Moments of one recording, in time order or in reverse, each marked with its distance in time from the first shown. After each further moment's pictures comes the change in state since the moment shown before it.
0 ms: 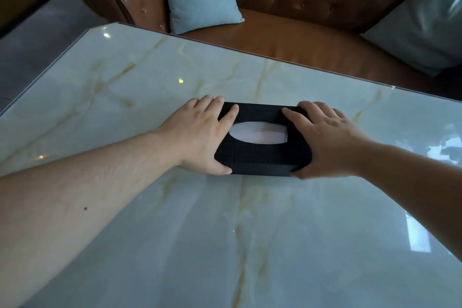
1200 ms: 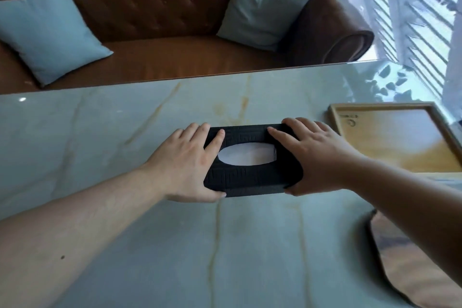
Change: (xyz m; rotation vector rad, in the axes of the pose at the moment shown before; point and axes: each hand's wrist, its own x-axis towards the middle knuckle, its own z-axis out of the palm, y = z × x) left_hand 0.102 0.404 -0.163 0.026 0.003 0.287; right_hand -0.379 0.269 0.055 0.043 0.045 0.271
